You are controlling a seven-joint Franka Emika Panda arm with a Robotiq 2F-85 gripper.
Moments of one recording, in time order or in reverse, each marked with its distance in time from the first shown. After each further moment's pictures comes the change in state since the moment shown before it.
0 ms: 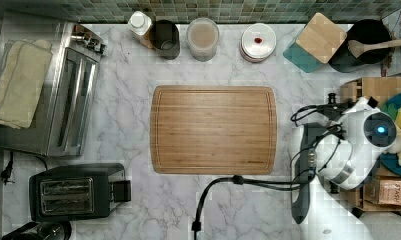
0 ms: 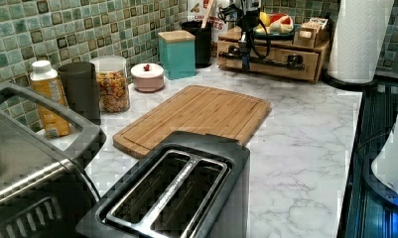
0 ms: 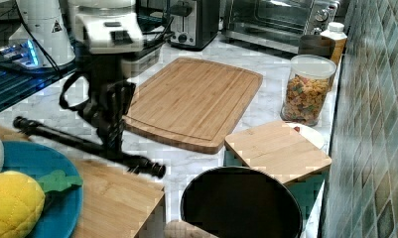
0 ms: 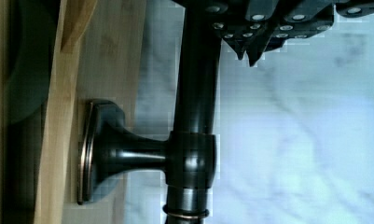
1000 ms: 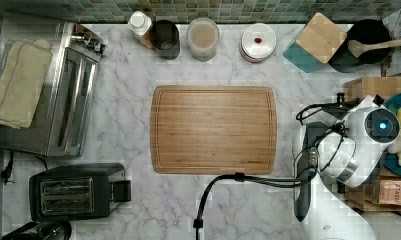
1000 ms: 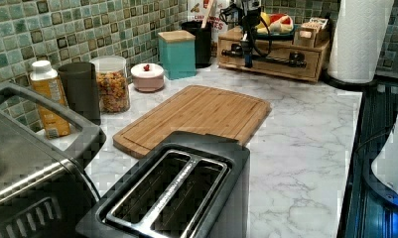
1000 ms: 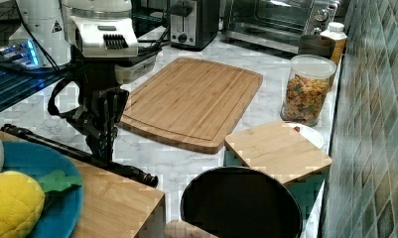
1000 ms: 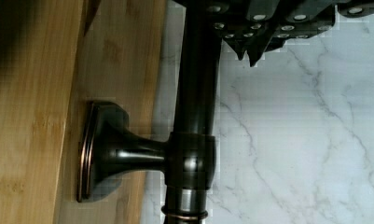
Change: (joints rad) arm 0.022 0.019 -0.031 0.026 -0.069 0.001 0.037
